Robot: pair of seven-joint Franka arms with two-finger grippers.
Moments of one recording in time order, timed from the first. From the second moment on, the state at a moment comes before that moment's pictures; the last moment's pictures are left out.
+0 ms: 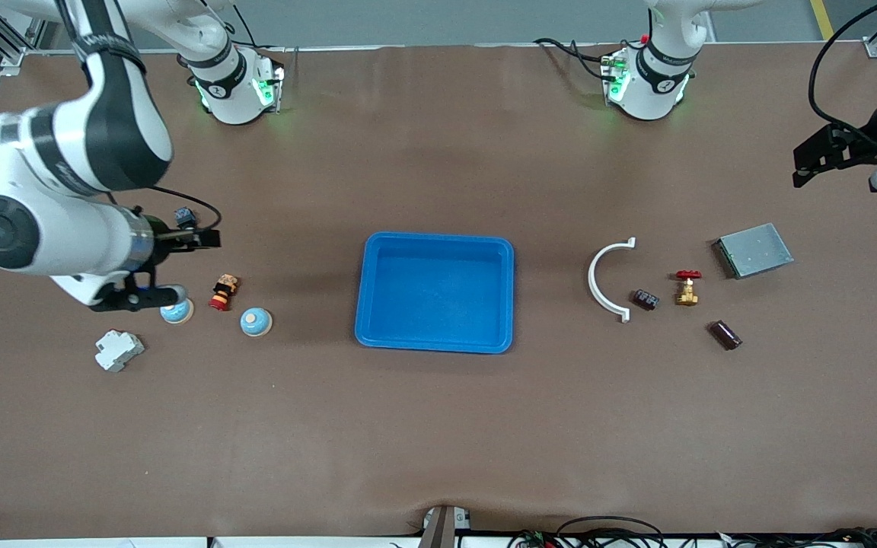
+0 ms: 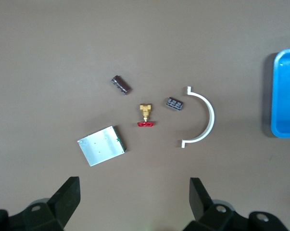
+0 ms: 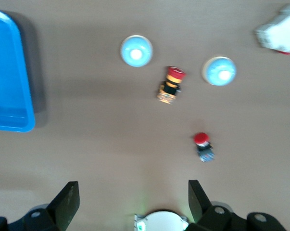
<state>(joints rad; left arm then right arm) 0.03 -0.06 -0.10 -1.59 0.05 1.53 0.08 0.21 0.29 -0.04 -1.47 0.03 1.40 0.09</state>
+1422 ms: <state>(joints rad) 0.03 -0.06 -0.14 -1.58 0.05 1.53 0.08 0.20 0.16 -0.19 -1.32 0.02 1.33 -0.03</state>
